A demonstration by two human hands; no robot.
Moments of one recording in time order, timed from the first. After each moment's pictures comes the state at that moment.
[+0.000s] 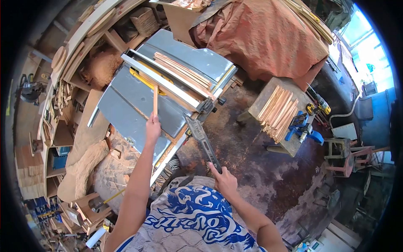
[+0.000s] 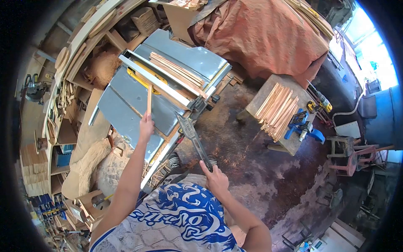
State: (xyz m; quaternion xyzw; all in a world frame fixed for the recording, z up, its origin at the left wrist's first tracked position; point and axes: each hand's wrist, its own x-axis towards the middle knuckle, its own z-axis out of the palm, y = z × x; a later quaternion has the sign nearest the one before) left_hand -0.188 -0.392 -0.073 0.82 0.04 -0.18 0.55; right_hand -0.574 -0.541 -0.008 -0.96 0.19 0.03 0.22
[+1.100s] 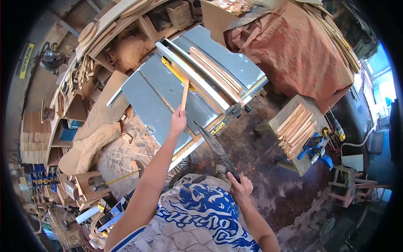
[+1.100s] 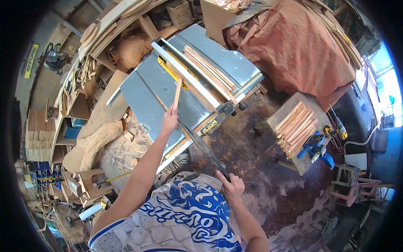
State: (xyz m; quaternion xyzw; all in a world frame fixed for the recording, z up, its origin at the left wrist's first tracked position) left_hand -0.186 -0.393 -0.072 0.82 0.03 -0.14 0.55; right_hand -0.573 -0.547 -0.018 -0.96 0.11 -0.21 0.17
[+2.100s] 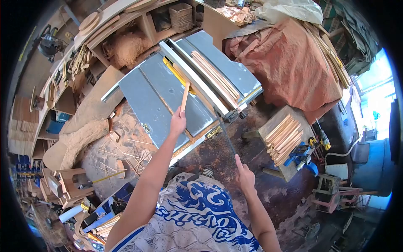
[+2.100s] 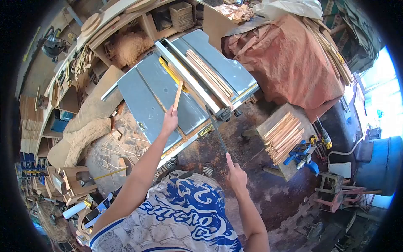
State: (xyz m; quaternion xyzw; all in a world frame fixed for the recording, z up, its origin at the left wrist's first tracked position) left_hand -0.179 -0.383 -0.094 0.85 0.01 -0.13 0.52; right_hand -0.533 -0.593 0.011 -0.97 0.16 0.03 0.20
